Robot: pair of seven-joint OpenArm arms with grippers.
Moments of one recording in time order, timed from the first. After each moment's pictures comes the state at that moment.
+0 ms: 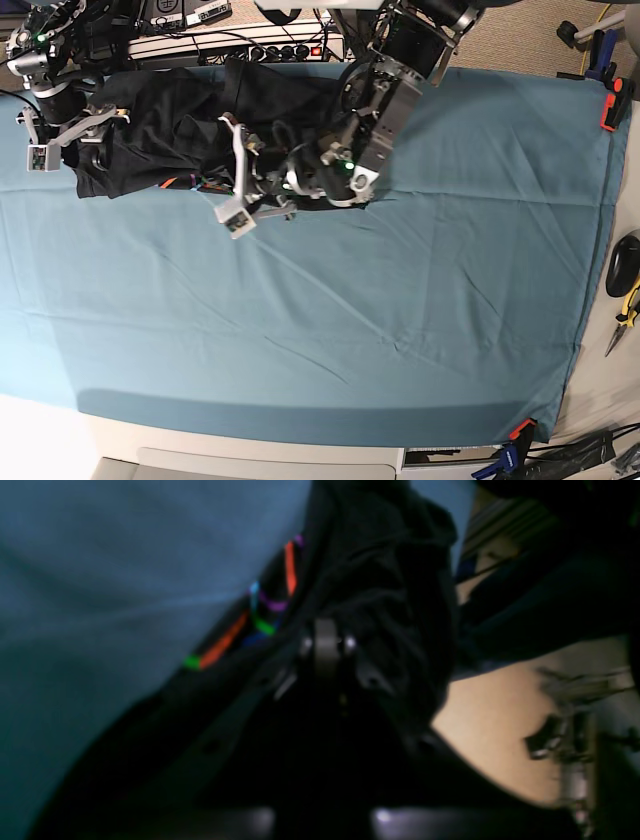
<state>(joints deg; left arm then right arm) -6.4 10.2 29.5 86.4 -26.8 -31.3 51.8 -23.0 8.8 48.2 120.4 29.9 31.4 -56.8</state>
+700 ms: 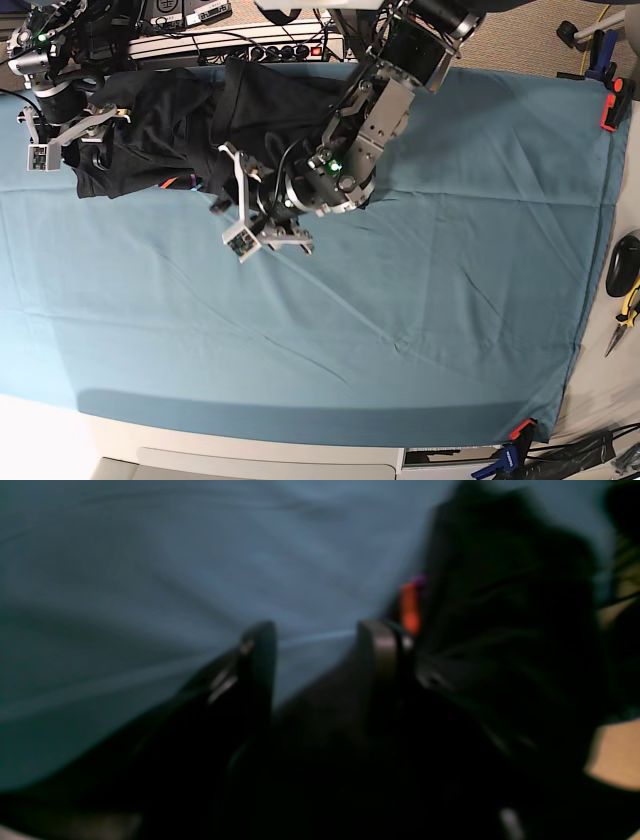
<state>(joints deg) -8.7 10.2 30.2 86.3 -8.3 -23.2 41.5 -23.0 8.4 48.2 120.4 29.7 31.4 -56.5</state>
